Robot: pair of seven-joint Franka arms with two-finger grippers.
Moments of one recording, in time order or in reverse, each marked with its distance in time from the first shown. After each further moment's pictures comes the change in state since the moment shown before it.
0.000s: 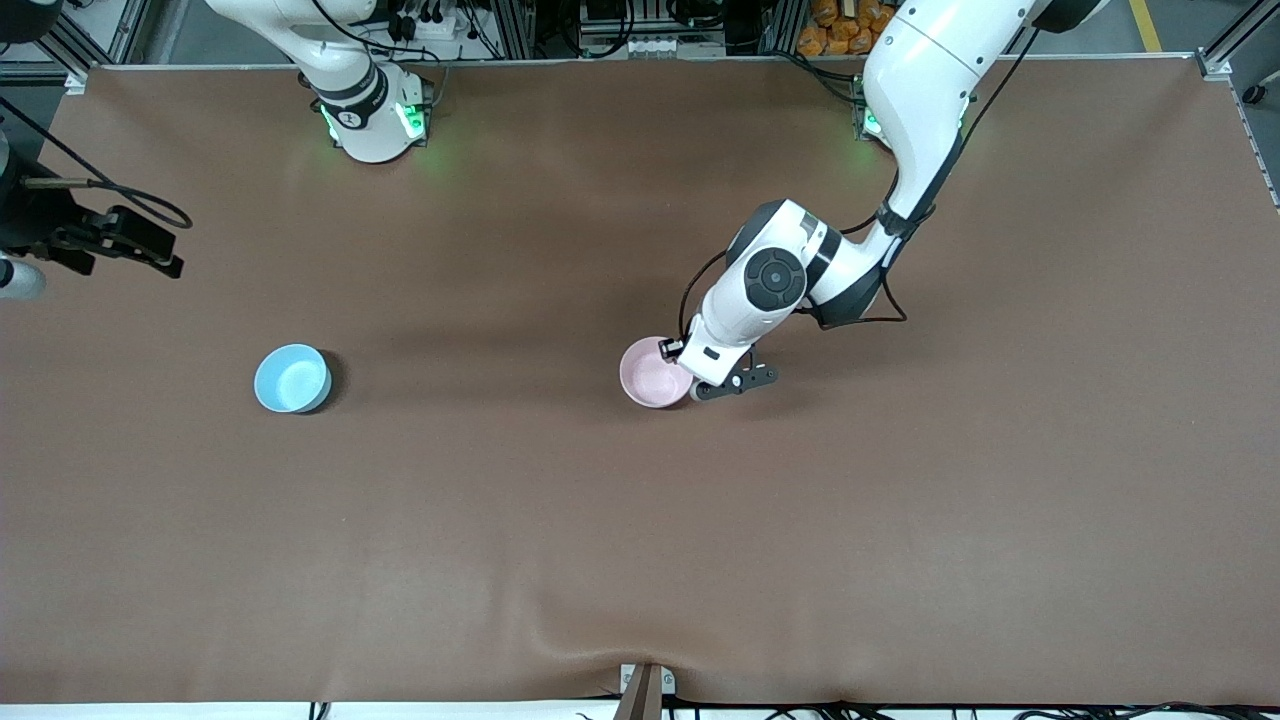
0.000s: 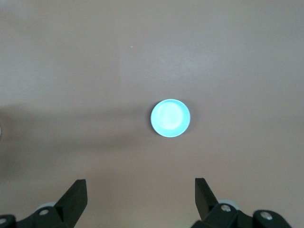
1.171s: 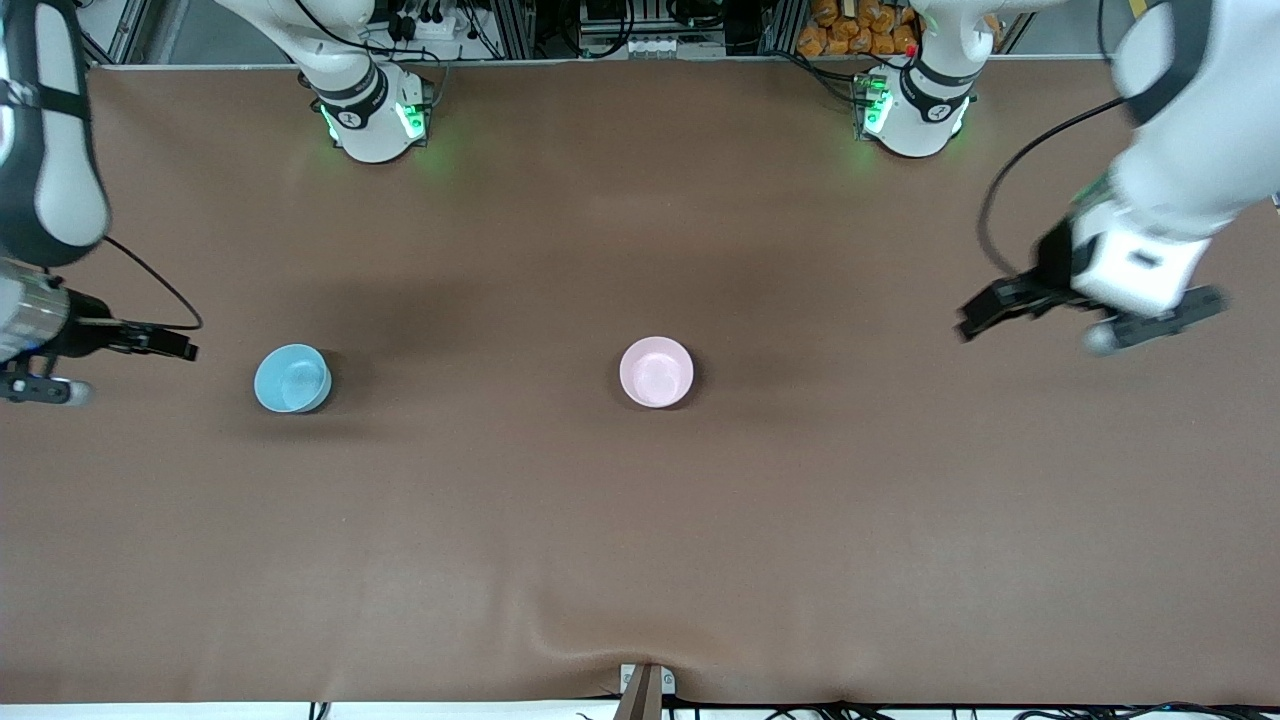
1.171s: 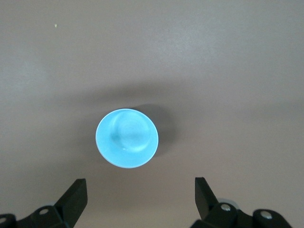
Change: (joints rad) left arm 0.534 -0.607 0.029 0.051 0.034 -0.604 0.382; right arm -0.188 0.152 -0.045 -0.396 0.055 0.473 -0.181
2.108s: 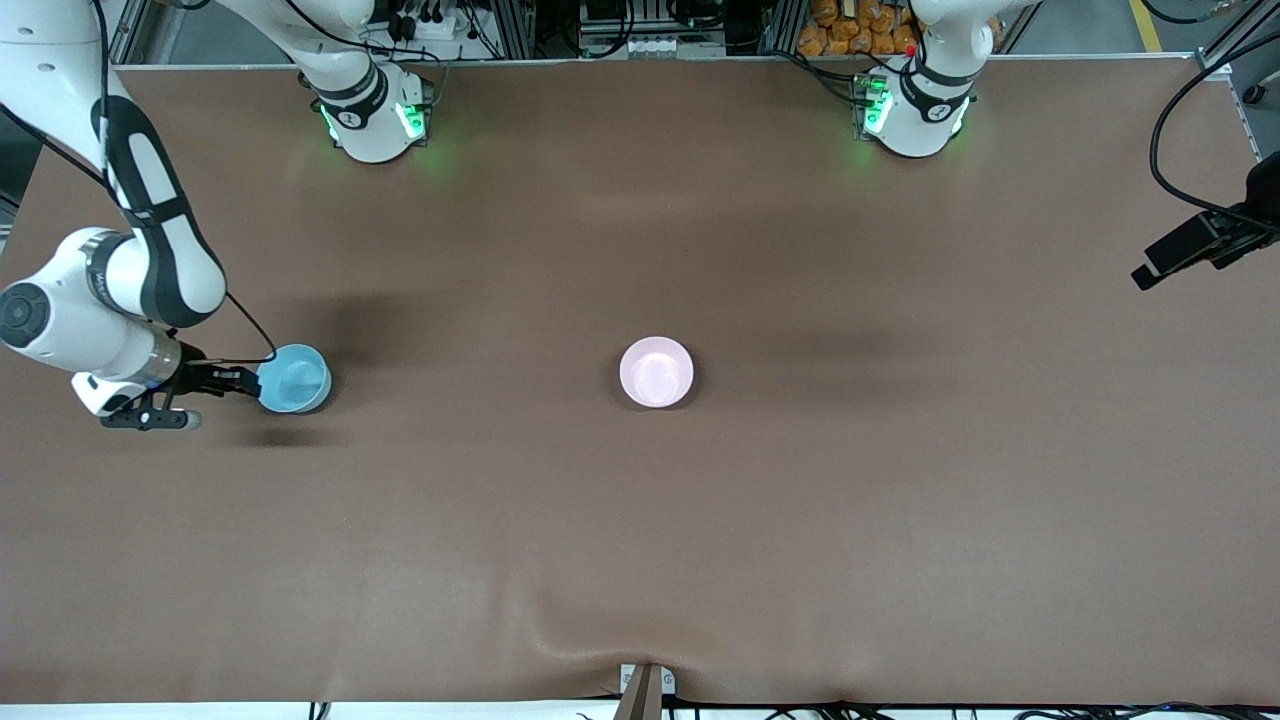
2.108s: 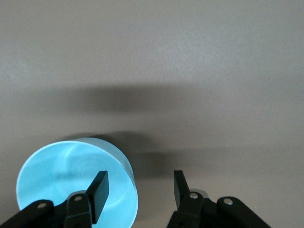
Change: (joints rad) left arm 0.187 -0.066 0.024 0.062 0.000 -0.130 0.251; right arm -0.014 0.218 -0.009 -0.175 0.002 0.437 -0.134
